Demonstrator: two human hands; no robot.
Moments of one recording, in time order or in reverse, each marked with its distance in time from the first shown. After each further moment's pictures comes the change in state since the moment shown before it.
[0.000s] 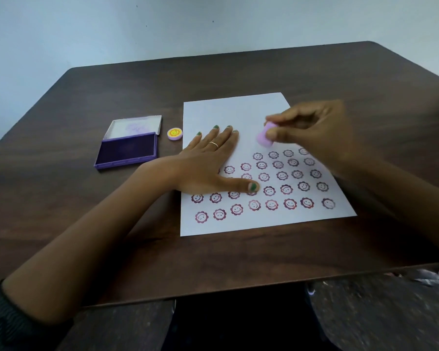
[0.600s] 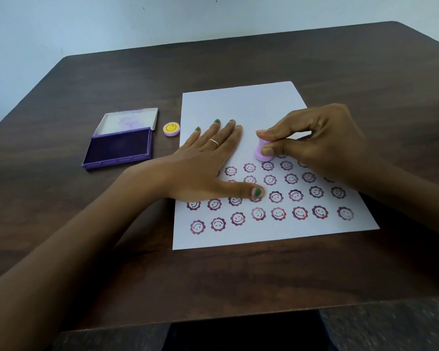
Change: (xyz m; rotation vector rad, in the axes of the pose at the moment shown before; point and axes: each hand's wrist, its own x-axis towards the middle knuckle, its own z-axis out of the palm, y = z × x) left_hand 0.005 -0.004 0.002 -0.007 -0.013 0.001; right_hand 0.004 0.008 0.006 -0.338 -0.136 -0.185
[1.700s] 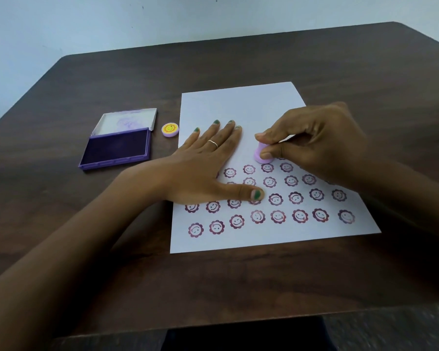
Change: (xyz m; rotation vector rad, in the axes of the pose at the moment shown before) left_hand 0.000 0.002 -0.001 0.001 -0.009 -0.013; right_hand 0.001 -0.005 -0.003 -0.143 -0.062 -0.094
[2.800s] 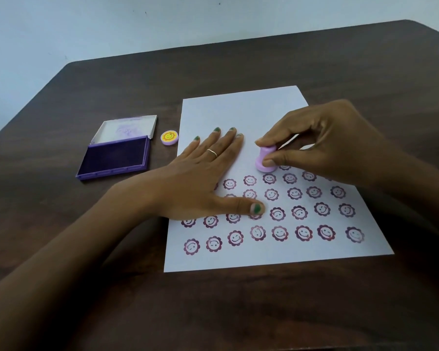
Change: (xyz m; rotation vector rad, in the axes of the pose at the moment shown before) left_hand 0.001 -0.004 0.002 0.002 -0.001 0.009; right_hand 0.012 0.006 -0.011 0.137 -0.145 -0.006
